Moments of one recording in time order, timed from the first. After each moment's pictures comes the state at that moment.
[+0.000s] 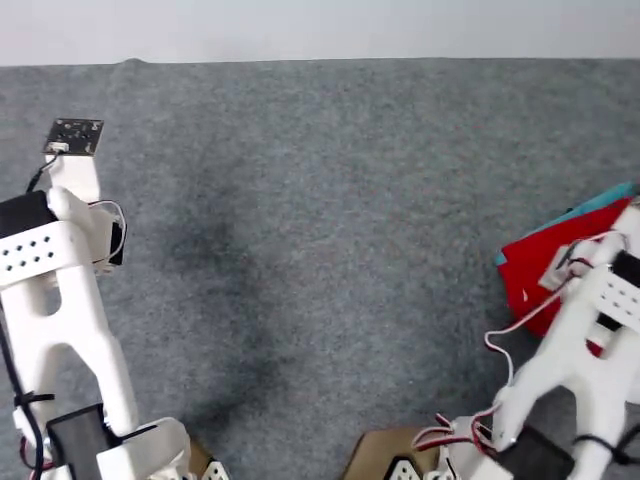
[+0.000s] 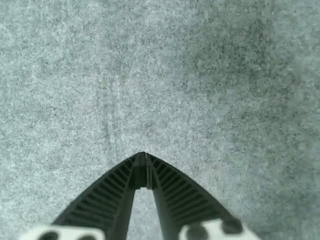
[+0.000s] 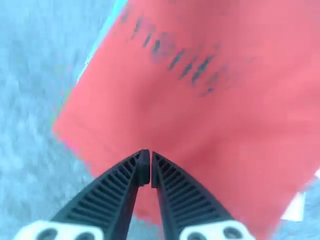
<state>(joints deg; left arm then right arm) -24.0 -11.5 11.8 90.1 -12.2 34.5 -20.4 27.6 62.1 1.4</state>
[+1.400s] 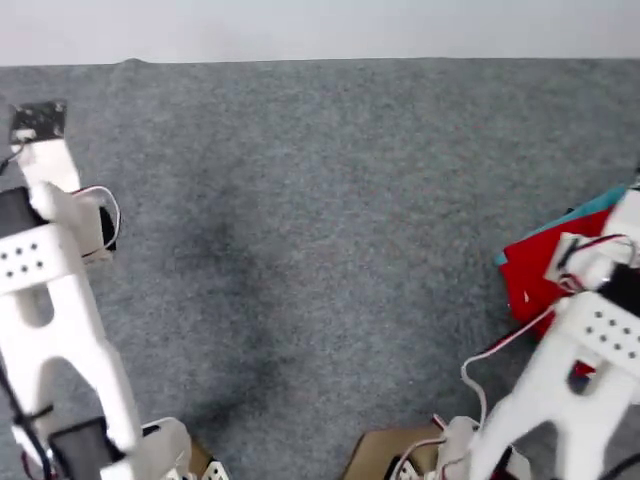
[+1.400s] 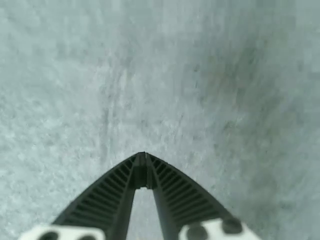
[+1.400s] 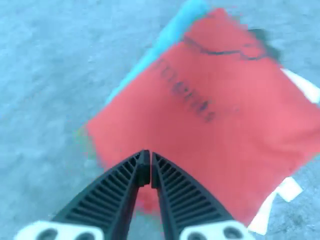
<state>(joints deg) -22.4 -16.3 1.3 98.8 0.8 29.2 -33.9 26.7 68.3 9.7</state>
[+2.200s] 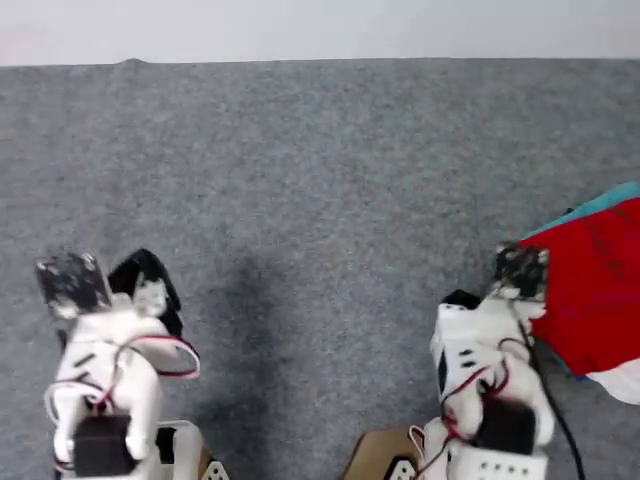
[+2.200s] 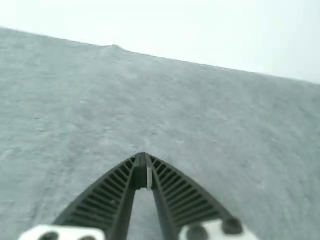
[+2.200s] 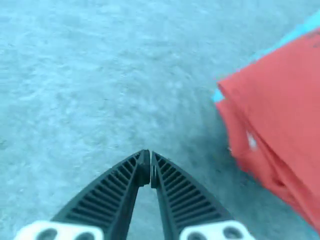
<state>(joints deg) -6.8 -93.3 68.4 63.3 15.4 3.4 -92.0 74.0 66.9 -0.2</state>
